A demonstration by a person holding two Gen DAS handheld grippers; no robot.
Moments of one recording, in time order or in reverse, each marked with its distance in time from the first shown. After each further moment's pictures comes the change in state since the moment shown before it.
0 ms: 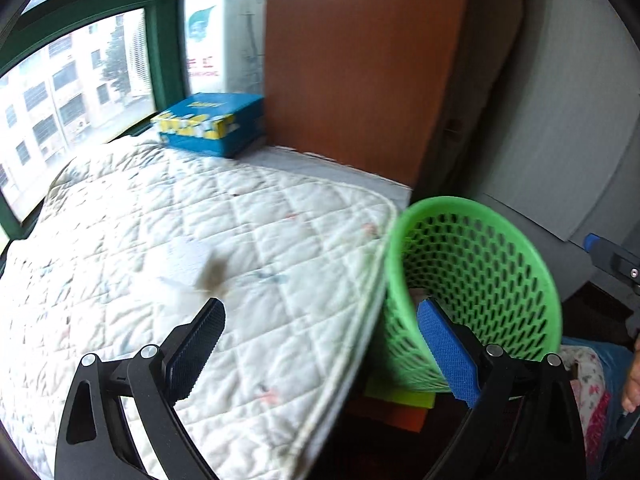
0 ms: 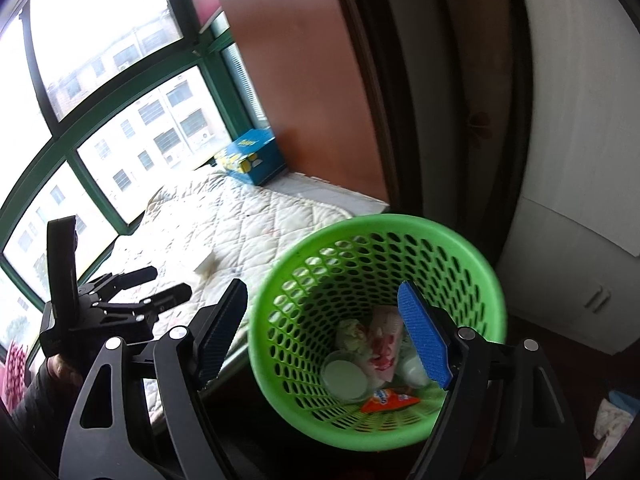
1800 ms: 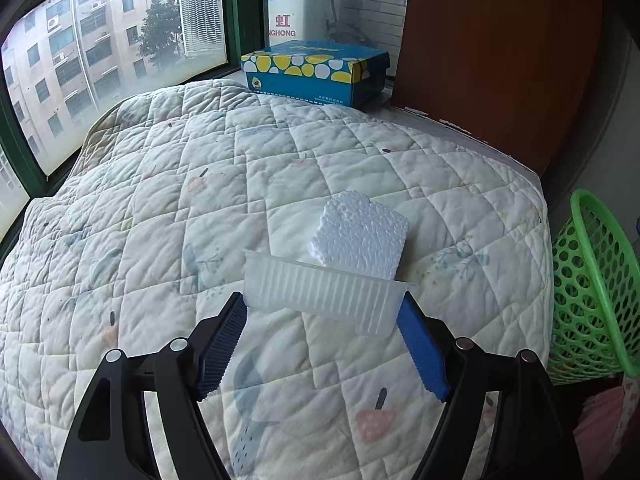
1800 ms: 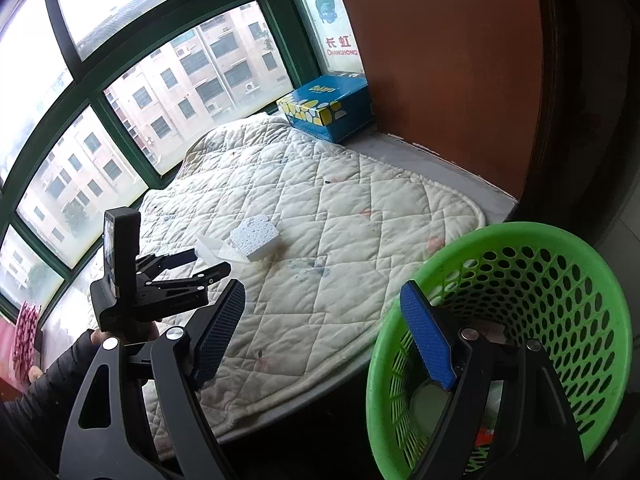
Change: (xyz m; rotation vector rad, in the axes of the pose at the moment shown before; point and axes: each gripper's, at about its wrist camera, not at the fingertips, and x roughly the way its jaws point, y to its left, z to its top) left arm 0.069 0.161 -0.021 -0.075 0.064 0.120; right arm 0.125 0.106 0.018 -0.115 0.166 0.143
